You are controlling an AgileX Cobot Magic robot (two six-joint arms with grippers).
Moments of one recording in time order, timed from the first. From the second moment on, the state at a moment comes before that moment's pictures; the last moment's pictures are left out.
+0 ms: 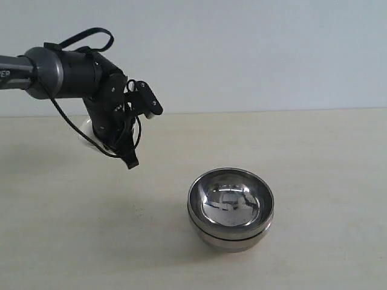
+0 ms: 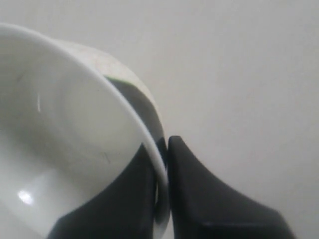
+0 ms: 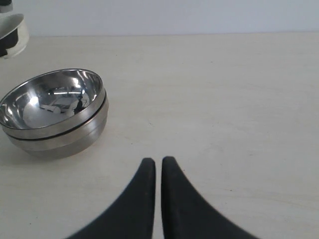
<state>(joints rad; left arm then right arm) -0.44 2.17 -1.66 0.40 0.79 0.33 0.29 0.01 0.00 -0.04 0.38 0.13</state>
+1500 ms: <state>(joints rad) -0.74 1.54 -1.16 0.28 0.97 0.35 0.29 0.01 0.00 -0.04 0.38 0.13</state>
